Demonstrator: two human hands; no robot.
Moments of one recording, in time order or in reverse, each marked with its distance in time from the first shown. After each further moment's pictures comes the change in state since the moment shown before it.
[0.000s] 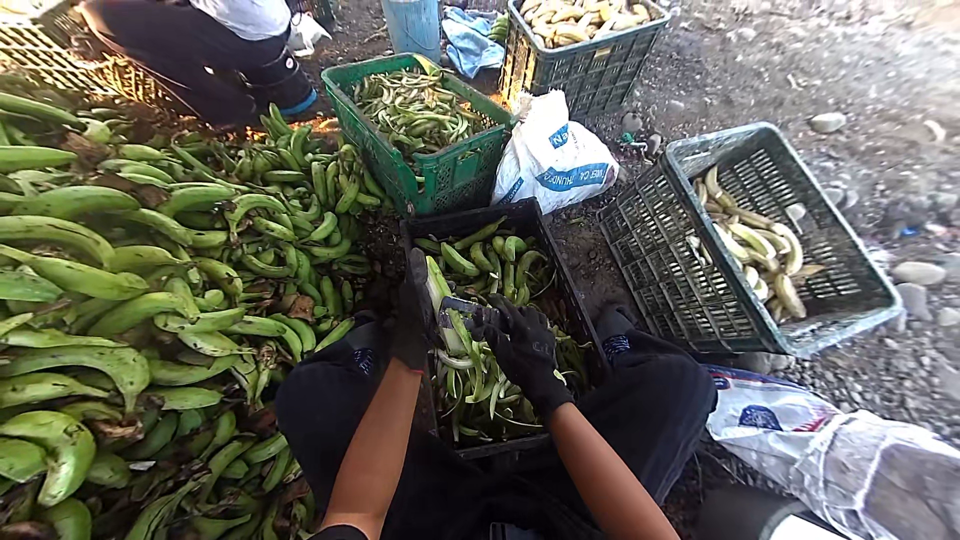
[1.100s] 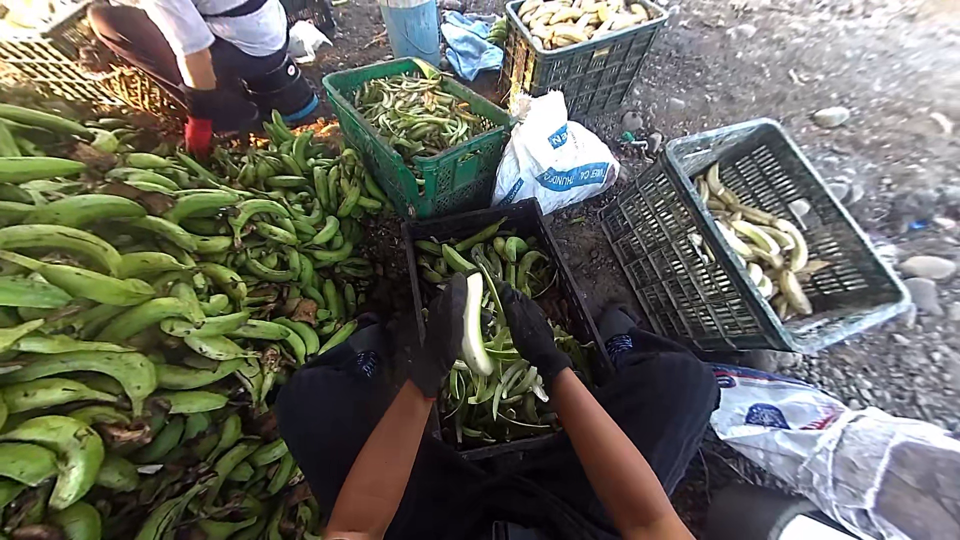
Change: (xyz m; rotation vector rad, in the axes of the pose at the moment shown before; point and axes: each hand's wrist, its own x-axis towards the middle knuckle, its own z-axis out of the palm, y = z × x) left_hand -0.019 0.055 0.014 -0.514 -0.149 -0.110; right_hand 0.037 0.006 -0.009 0.237 -0.222 0.107
